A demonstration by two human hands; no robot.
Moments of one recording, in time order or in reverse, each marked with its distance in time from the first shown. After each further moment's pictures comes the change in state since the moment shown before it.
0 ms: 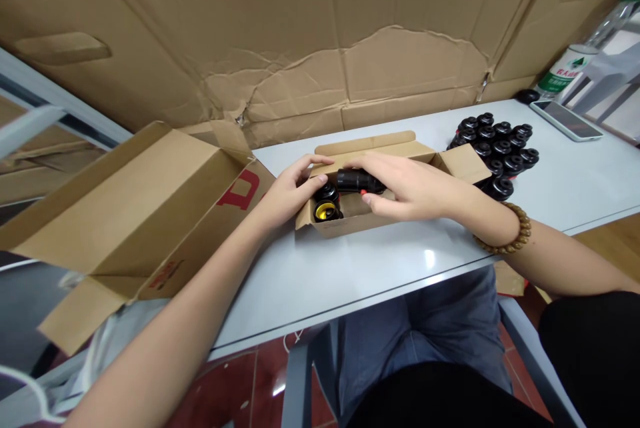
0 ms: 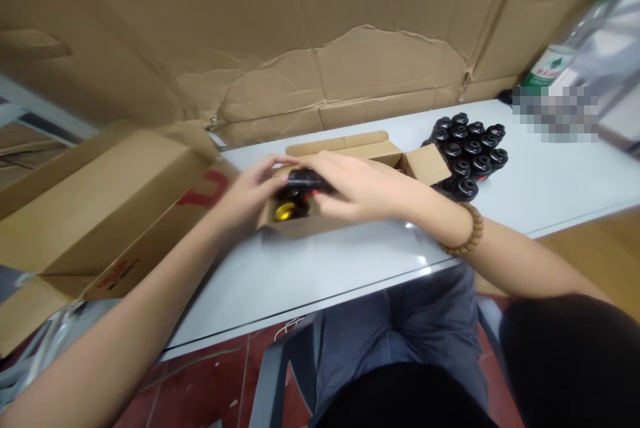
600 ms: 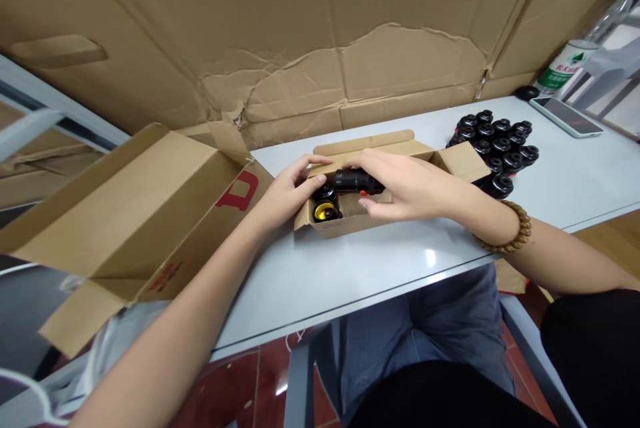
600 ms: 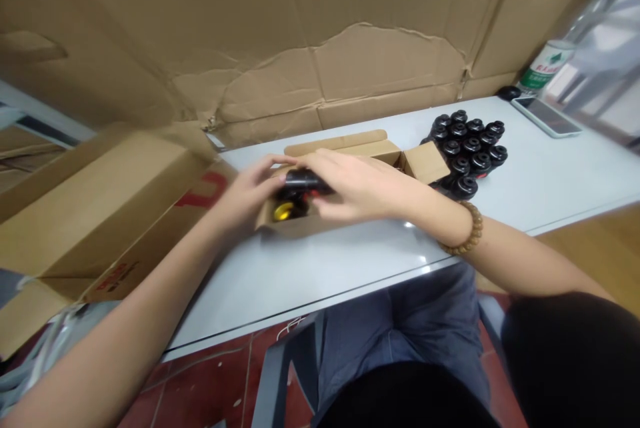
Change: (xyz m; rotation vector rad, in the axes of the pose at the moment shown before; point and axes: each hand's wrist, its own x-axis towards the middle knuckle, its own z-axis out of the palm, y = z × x) left_hand 0.000 0.003 0.000 -0.022 -0.007 -0.020; right_hand 0.000 0.002 0.005 -0.073 0.059 -0.034
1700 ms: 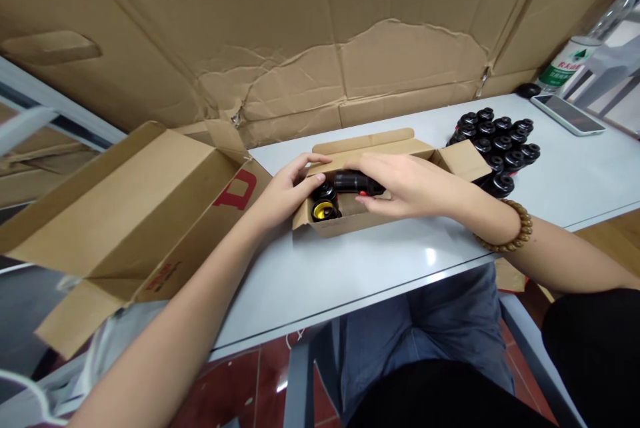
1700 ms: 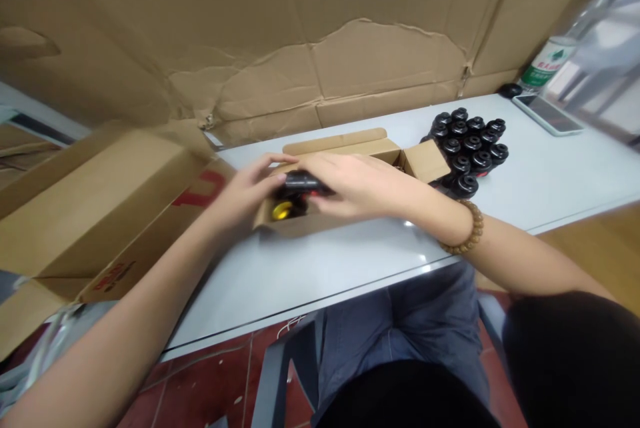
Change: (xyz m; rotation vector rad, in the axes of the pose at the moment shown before) left_hand -0.001 0.000 0.000 -0.010 -0.017 -0.024; right_hand -0.002 0.005 0.003 -0.036 -0.018 -0.017
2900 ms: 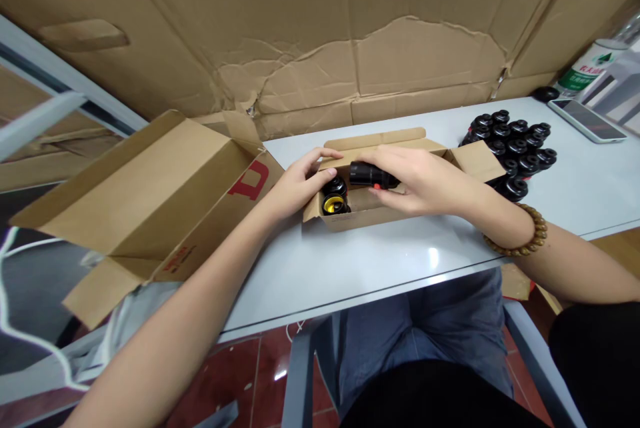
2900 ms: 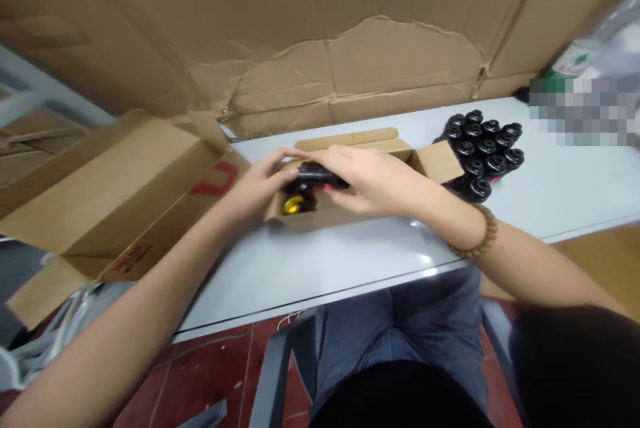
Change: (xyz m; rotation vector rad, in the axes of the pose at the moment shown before) left_hand 0.004 -0.007 -0.002 0.041 -0.012 0.055; right_hand -0.002 0.002 -0.002 -0.049 0.057 -0.046
